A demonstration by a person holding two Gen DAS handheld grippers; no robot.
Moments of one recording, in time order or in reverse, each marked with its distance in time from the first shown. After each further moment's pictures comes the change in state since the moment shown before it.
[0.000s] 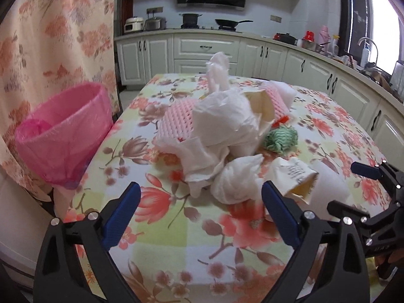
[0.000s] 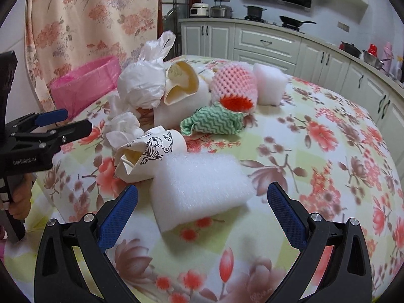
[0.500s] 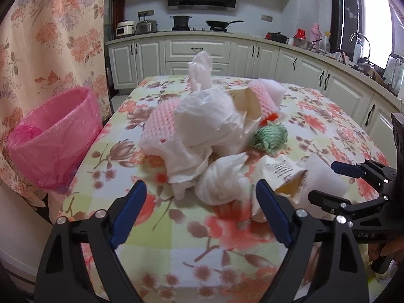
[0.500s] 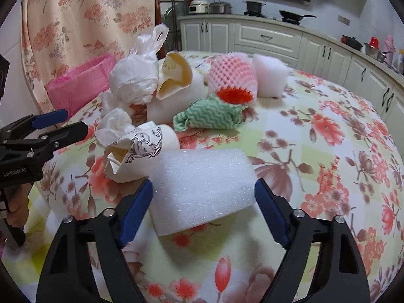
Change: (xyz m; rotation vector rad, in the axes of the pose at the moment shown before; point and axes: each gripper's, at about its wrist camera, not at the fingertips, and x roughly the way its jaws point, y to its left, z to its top) left arm -0.001 -0.023 -0.004 0.045 -0.029 -0.030; right arm 0.009 -0.011 -0.005 0.038 -0.006 0.014
